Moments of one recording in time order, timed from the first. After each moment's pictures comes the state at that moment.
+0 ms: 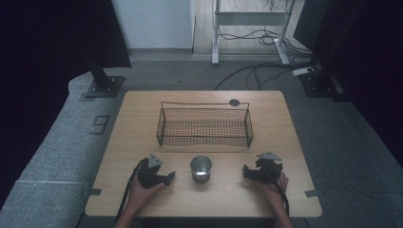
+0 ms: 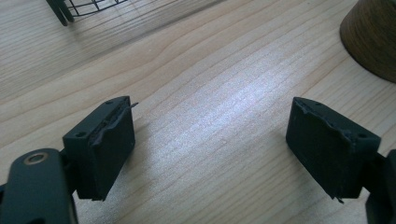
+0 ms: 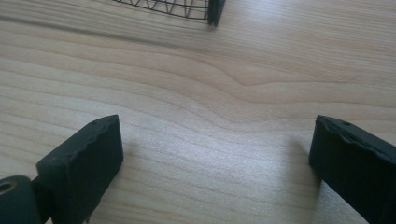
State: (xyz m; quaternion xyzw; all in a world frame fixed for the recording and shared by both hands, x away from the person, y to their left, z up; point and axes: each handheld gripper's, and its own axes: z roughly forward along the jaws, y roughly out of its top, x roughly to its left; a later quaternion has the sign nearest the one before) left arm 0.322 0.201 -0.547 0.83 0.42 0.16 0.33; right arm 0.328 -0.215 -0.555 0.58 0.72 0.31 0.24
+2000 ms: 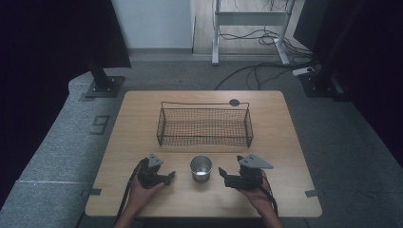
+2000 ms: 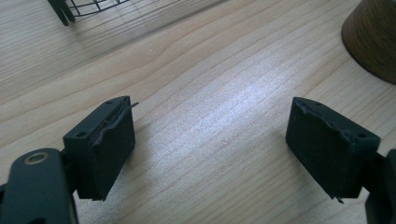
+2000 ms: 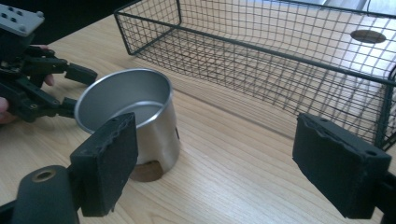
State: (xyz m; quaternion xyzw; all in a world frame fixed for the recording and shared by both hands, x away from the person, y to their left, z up) left arm 0.322 0.201 -0.547 0.83 0.43 0.17 0.33; right arm 0.279 -0.148 -0.481 0.42 0.74 0.48 0.20
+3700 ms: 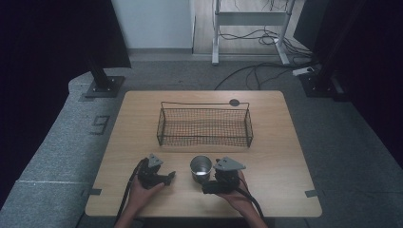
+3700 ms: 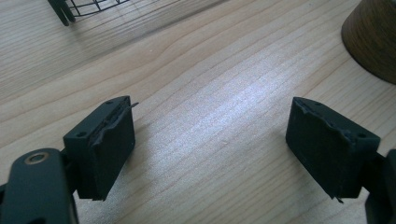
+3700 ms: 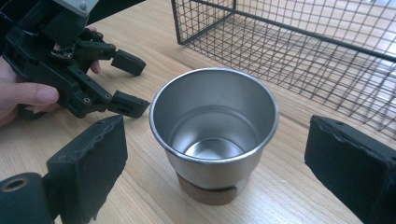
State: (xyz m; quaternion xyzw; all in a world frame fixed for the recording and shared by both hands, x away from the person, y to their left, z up) left arm 0.322 0.201 -0.547 0.83 0.43 0.17 0.33; right arm 0.279 -0.084 -0.491 0.38 0.78 0.47 0.17
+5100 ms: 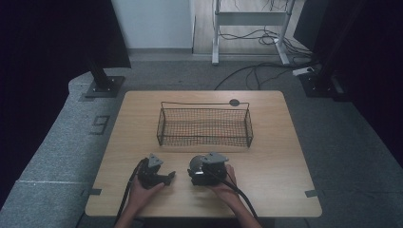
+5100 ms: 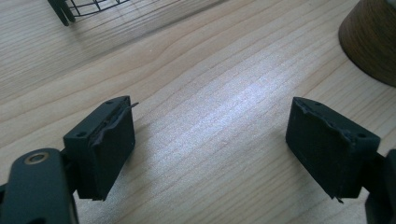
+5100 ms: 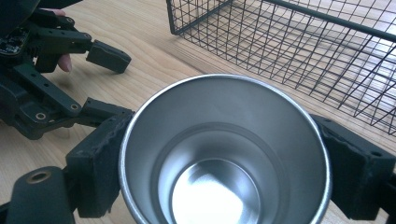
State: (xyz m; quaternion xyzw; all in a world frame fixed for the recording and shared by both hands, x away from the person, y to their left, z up) left arm 0.322 0.201 -0.547 0.83 0.43 0.17 0.33; right arm 0.309 -0.050 -0.509 0.38 0.79 0.44 0.18
